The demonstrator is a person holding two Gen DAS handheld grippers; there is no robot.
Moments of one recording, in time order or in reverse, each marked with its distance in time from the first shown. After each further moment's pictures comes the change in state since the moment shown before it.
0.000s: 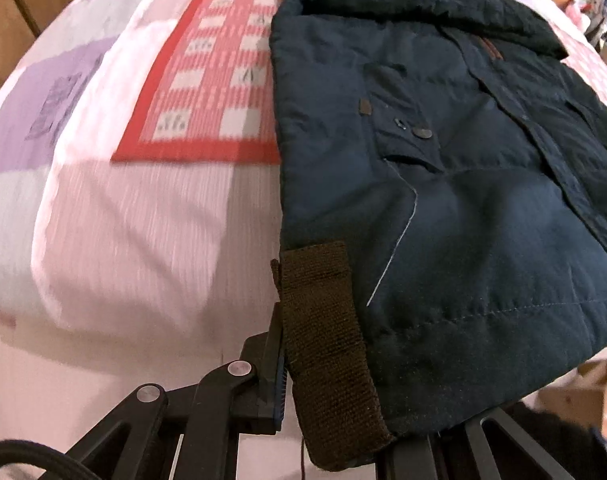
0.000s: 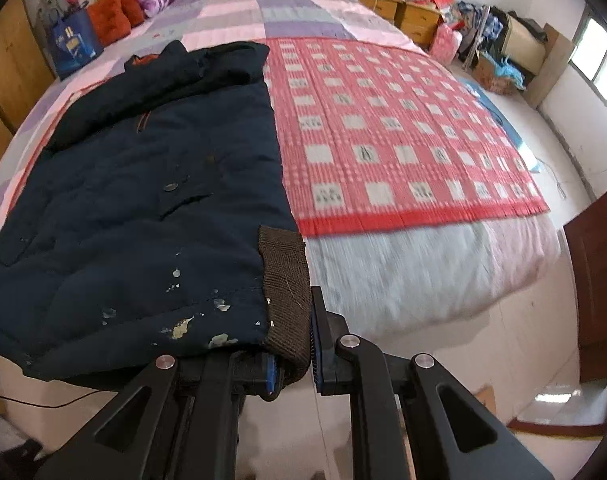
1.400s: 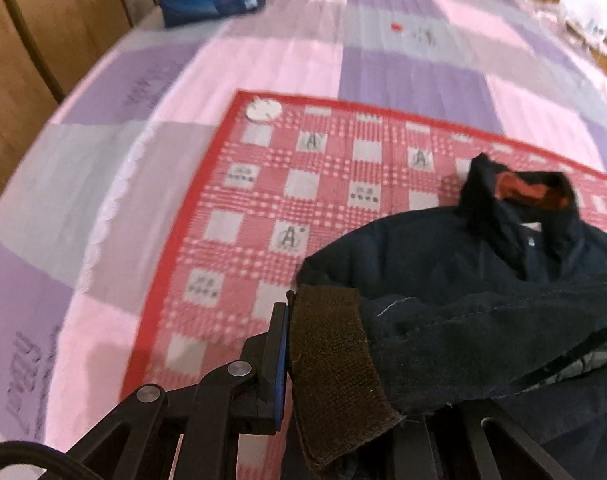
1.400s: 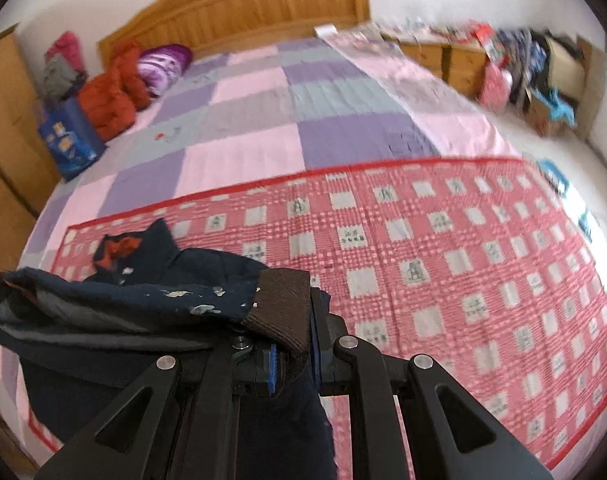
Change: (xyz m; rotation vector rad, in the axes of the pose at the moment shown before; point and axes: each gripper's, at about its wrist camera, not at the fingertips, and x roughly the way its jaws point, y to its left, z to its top) left arm 0.117 0.007 0.454 -0.136 -0.143 0.121; right arm 0.168 0.030 0.444 0.060 -0.180 0.190
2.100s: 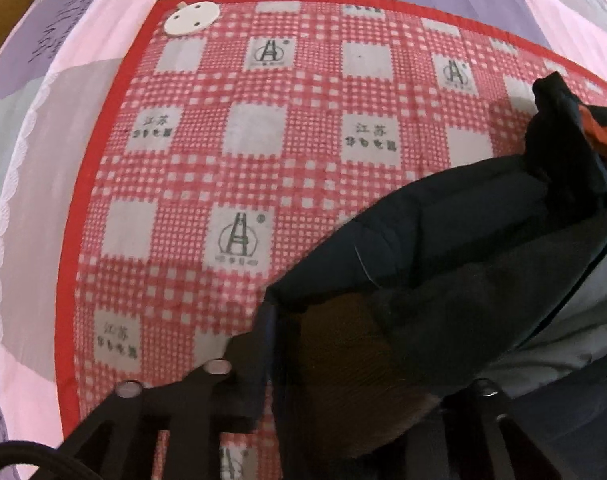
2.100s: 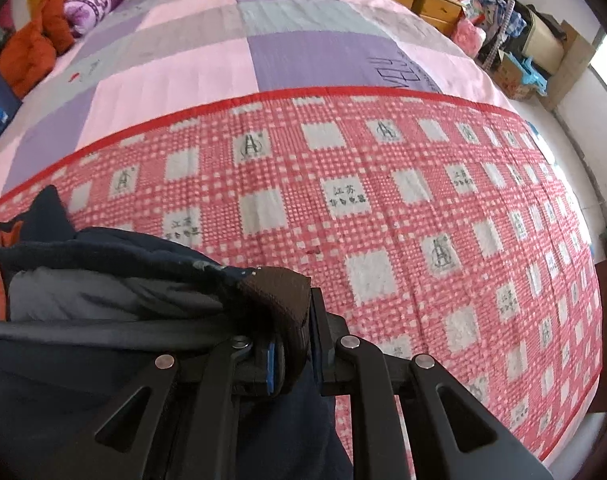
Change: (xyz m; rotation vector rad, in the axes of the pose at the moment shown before) left arm 0.140 -0.018 0.032 0.105 0.239 -0.047; right arm 0.162 0.012 0.004 0.004 0.227 -0.241
